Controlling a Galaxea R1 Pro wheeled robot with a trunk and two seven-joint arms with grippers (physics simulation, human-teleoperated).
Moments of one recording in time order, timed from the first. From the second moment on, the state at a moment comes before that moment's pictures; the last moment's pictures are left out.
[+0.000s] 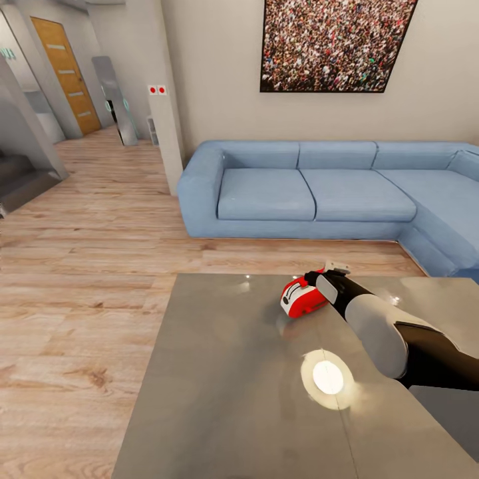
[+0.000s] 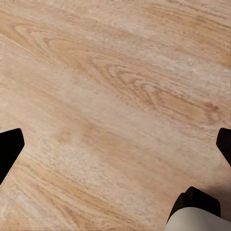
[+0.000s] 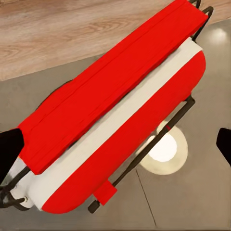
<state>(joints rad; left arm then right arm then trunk) 0.05 0.07 0.16 -0.57 0.24 -0.37 0.23 -1.28 0.00 -0.18 -0.10 -0.06 0.23 -0.29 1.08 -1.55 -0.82</state>
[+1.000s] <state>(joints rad) 0.05 0.07 0.16 -0.57 0.24 -0.37 0.23 -1.28 0.00 -0.17 -0.16 -0.06 0.23 -0.28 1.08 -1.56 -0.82</state>
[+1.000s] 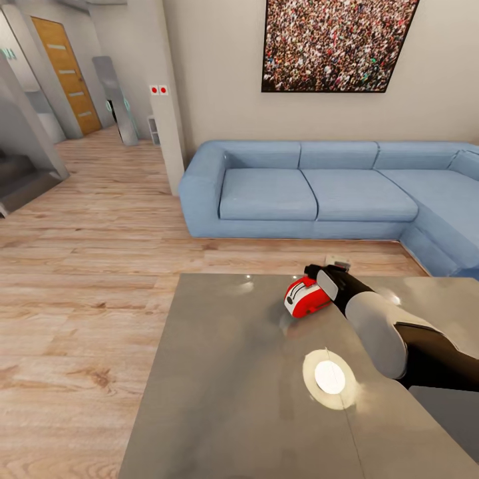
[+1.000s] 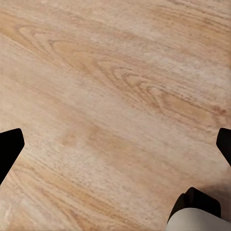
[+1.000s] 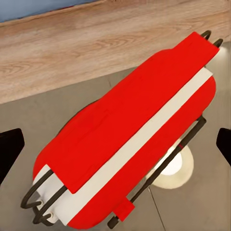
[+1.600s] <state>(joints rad) 0.05 0.07 0.16 -0.57 0.23 -0.37 0.23 -1.28 0.00 -0.16 -0.16 -0.05 0.20 -0.13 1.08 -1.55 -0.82</state>
